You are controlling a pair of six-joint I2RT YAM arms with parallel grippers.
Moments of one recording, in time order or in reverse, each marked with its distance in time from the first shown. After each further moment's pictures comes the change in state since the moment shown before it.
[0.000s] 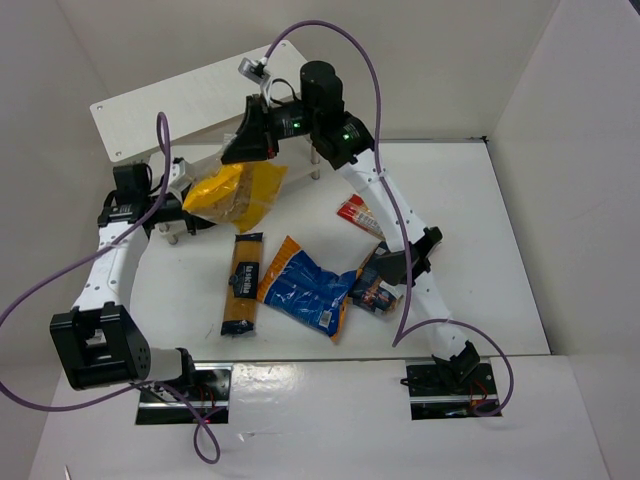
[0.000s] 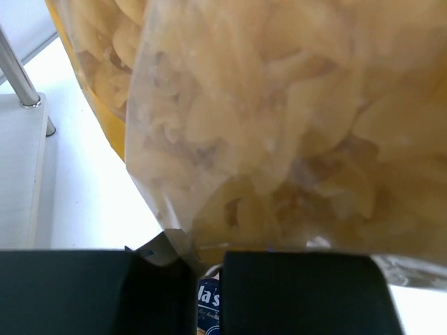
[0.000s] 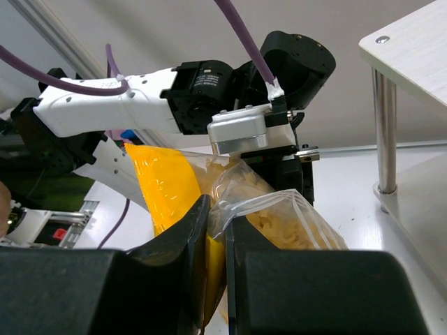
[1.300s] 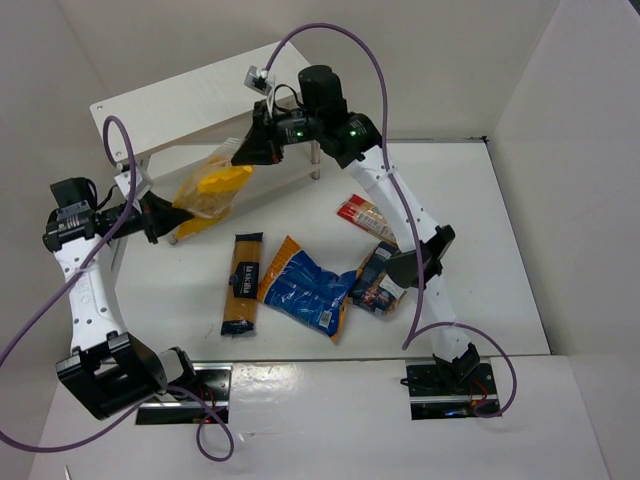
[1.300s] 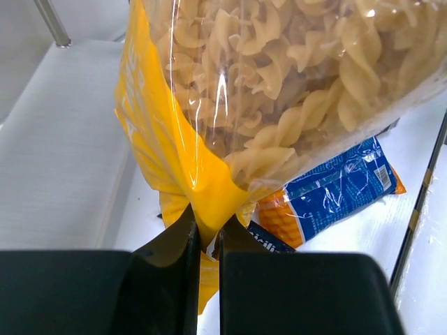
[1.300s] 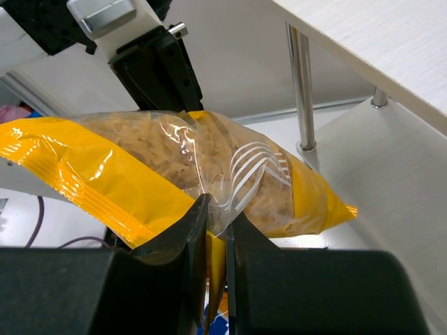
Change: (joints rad) left arm 0.314 -0.132 0.100 -0.426 -0.082 0.264; right arm -0.015 -0.121 -0.174 -0.234 0.212 -0.379
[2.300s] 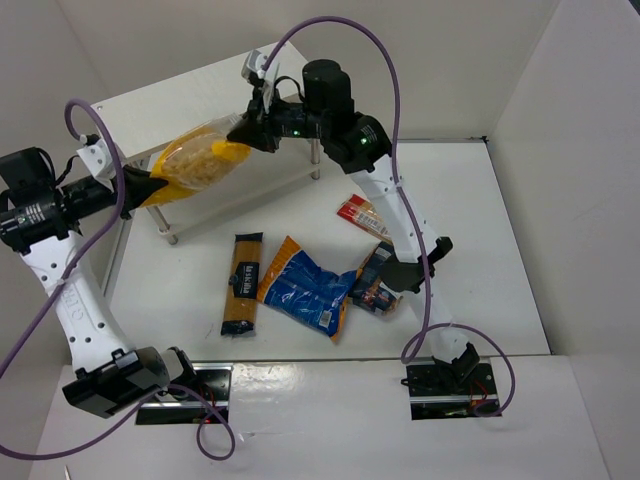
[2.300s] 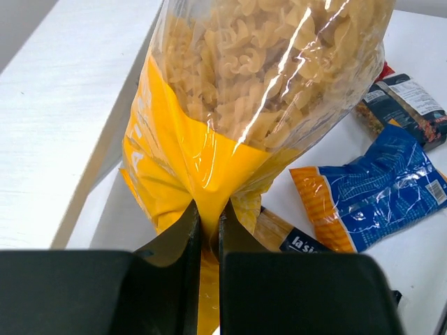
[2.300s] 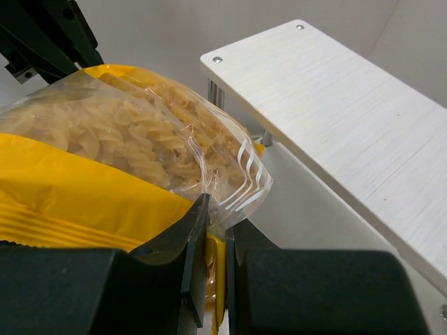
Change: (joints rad) left arm 0.065 0.006 0.392 -0.129 -0.015 0.011; right arm 0.056 0.023 0.238 -0.094 0.301 -0.232
